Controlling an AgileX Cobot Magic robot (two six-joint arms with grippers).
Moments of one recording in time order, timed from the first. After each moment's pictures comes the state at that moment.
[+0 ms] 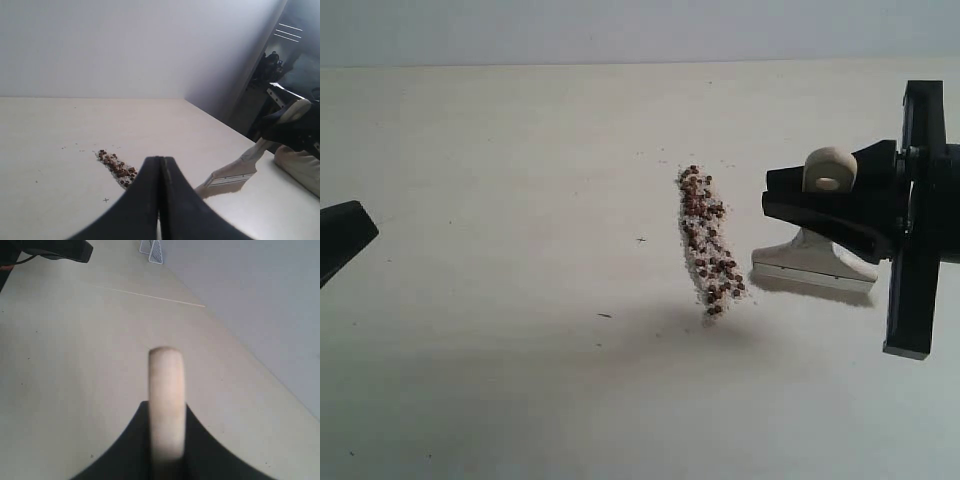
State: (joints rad) left arm 0.20 0.88 0.00 1.18 -1.21 -1.06; right arm -0.05 1.25 -0.36 -1.48 -1.20 0.46
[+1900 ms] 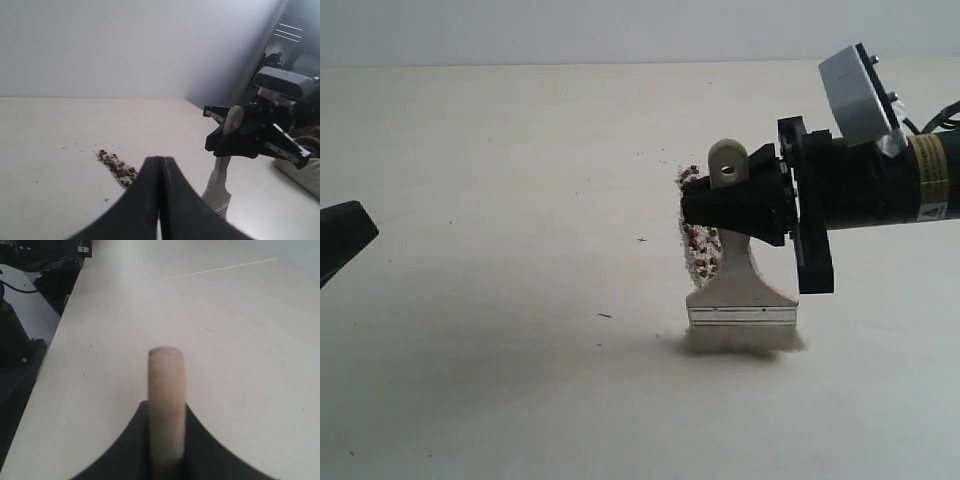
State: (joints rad) left arm 0.20 0.88 0.00 1.18 -1.21 -1.06; right arm 0.13 1.68 -0.62 -1.52 -1.21 0.74
